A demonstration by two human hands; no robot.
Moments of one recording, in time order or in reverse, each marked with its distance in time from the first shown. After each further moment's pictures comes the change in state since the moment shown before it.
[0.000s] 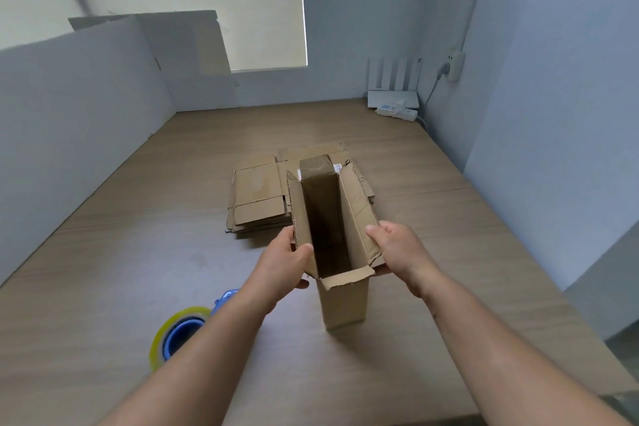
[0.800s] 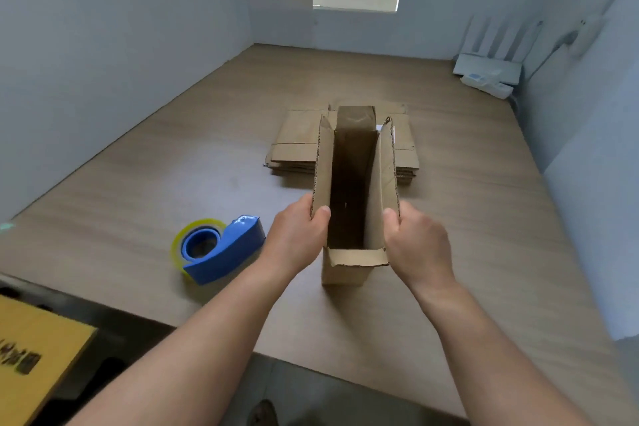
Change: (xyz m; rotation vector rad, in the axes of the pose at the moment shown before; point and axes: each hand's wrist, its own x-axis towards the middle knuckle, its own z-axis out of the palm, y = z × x) left_hand -0.043 0.016 0.053 0.116 0.348 -0.055; right_hand -0.011 0.023 -0.013 -0.599 0.125 -0.431
